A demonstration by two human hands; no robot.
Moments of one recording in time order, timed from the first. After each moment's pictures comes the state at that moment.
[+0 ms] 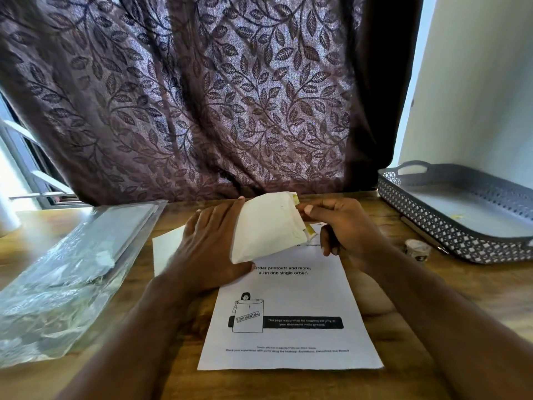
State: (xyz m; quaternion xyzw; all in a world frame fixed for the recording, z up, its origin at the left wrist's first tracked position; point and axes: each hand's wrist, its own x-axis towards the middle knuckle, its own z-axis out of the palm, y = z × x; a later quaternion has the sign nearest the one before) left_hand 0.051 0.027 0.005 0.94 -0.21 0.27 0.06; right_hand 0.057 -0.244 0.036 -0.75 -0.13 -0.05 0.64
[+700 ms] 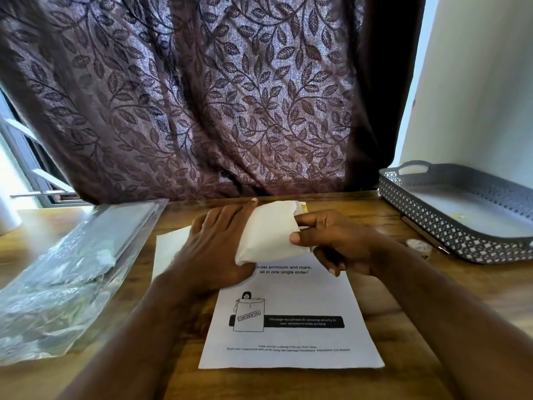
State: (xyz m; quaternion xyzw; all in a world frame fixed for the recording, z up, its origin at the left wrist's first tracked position) left_hand 0.042 0.020 0.012 0.94 -0.24 0.25 0.05; right_hand 0.049 -0.249 0.041 -0.76 -0.25 0.16 0.58
